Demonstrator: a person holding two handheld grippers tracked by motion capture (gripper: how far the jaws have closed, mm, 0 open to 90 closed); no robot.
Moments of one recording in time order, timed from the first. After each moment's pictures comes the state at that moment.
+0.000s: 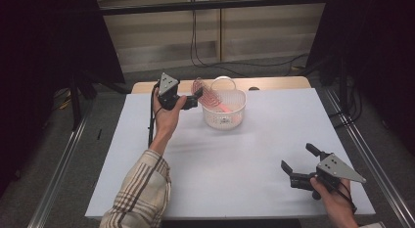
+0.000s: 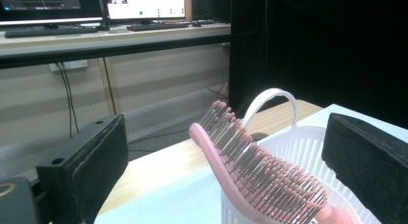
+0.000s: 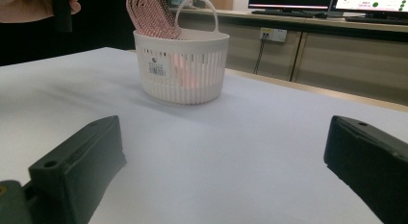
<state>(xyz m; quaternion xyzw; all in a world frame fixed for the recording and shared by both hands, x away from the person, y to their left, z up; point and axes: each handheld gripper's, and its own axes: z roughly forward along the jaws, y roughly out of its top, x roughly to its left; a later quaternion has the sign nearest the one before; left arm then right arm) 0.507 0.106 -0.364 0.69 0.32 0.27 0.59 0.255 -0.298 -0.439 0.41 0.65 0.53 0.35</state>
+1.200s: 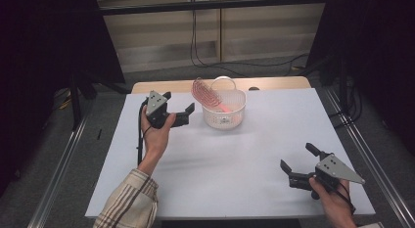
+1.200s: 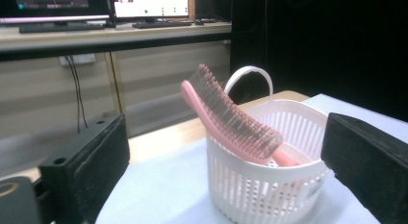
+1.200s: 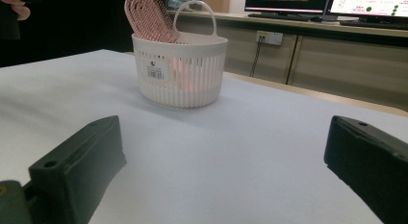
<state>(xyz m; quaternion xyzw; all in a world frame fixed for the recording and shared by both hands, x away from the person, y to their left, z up) 0.447 0.135 -0.370 0.69 0.33 0.26 0.59 0.254 -0.294 -0.437 0.41 0.65 0.53 0.36</state>
